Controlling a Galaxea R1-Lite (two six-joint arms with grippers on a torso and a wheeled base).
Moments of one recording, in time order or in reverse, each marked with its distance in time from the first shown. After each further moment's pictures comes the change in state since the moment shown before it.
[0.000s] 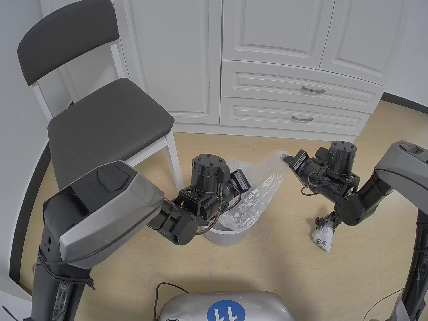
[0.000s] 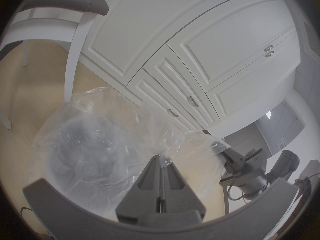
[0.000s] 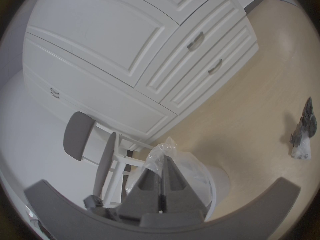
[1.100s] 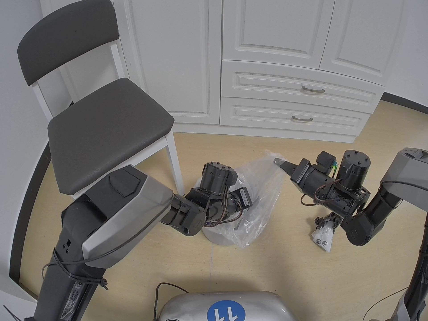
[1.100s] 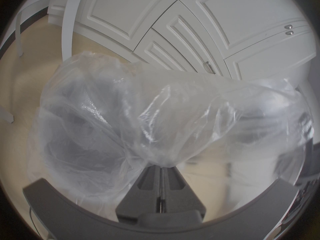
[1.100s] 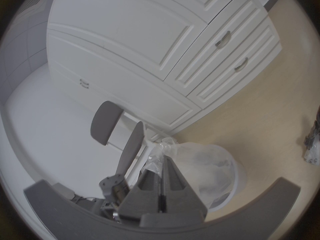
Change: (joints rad) left arm 0.017 0.110 -0.209 0.385 -0.166 0.019; right arm 0.056 -0.085 0.230 -0.276 0.145 -0.039
